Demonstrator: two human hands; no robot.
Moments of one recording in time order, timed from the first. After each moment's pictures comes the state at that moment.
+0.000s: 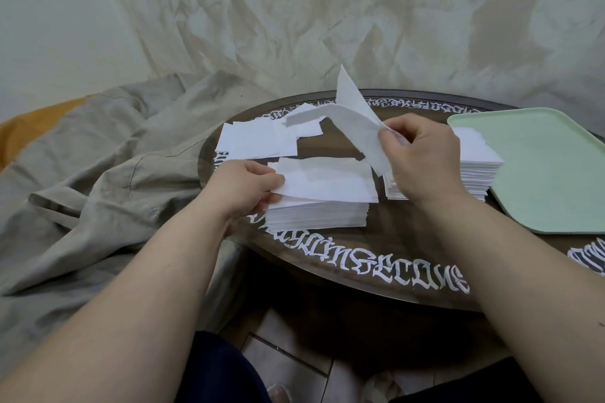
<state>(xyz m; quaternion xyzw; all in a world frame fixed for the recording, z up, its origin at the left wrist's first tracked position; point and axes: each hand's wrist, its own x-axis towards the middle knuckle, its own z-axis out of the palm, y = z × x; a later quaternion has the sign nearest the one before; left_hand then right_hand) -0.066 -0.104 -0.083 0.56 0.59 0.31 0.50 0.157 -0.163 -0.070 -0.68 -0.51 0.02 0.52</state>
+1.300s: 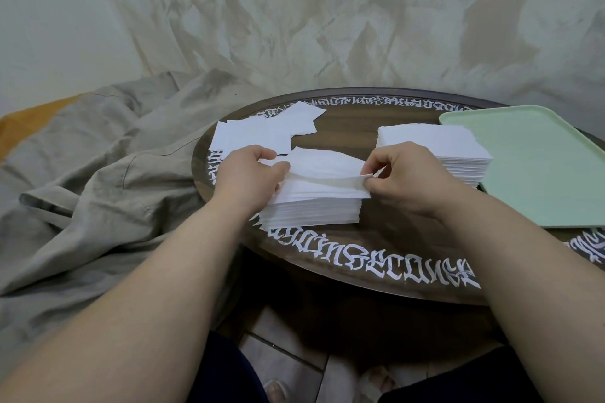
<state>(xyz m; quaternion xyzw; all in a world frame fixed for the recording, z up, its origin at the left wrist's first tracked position) -0.044 -0.101 -0.089 0.66 0.61 0.31 0.29 0.169 -0.177 -0.074 -0.69 -0.66 0.13 0.26</state>
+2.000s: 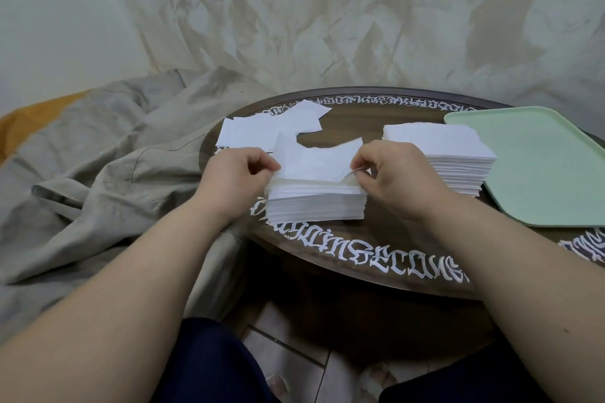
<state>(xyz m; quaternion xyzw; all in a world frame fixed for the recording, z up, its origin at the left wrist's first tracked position) -0.078 -0.111 -0.084 0.77 0.52 0.32 0.20 0.148 -0.177 -0.076 -0.65 -0.72 0.00 0.24</state>
